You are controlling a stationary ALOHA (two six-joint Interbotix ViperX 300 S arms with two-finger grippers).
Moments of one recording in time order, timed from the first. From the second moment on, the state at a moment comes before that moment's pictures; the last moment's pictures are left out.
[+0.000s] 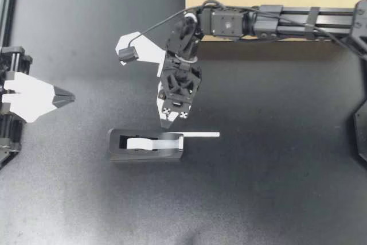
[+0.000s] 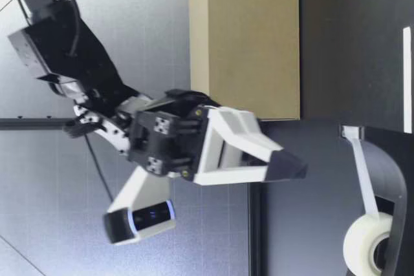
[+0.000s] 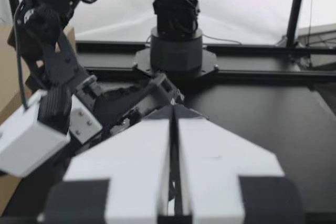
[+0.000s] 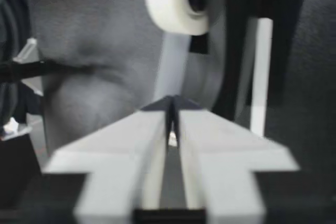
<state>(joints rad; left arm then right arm) 0.02 -0.91 1.27 0.00 -0.39 -0.01 -0.34 0.52 -0.06 0.81 1.21 -0.54</state>
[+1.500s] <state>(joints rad) 0.02 -0.88 1.27 0.00 -0.41 0.00 -0.29 0.61 -0.08 0.87 1.26 -0.50</state>
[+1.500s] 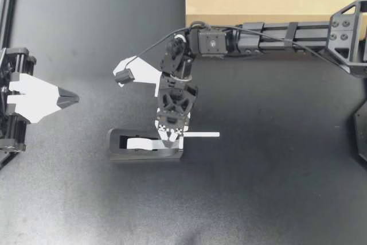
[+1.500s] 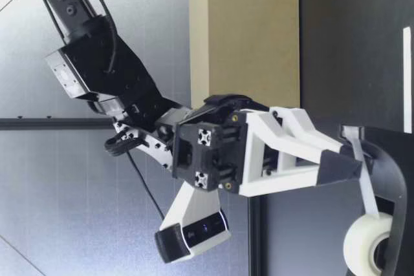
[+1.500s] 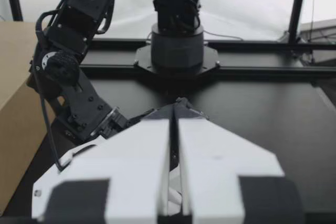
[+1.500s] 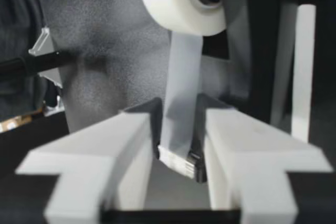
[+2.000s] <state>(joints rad) 0.02 -0.88 1.27 0.00 -0.41 -0.01 -0.29 0.61 -0.08 0.86 1.25 -0.50</state>
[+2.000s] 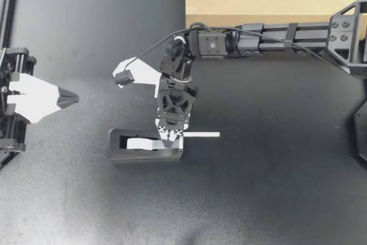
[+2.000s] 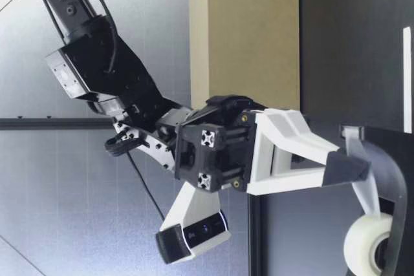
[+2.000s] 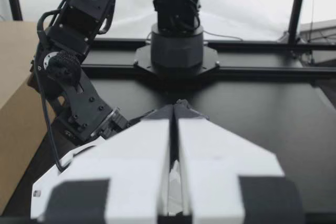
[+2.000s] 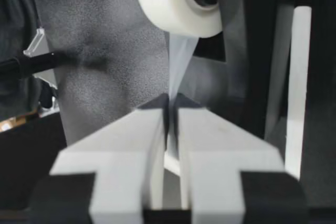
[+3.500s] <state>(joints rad) 0.02 -0.88 1.26 0.00 -0.41 0.00 -0.32 0.41 0.18 0.87 1.19 -0.50</state>
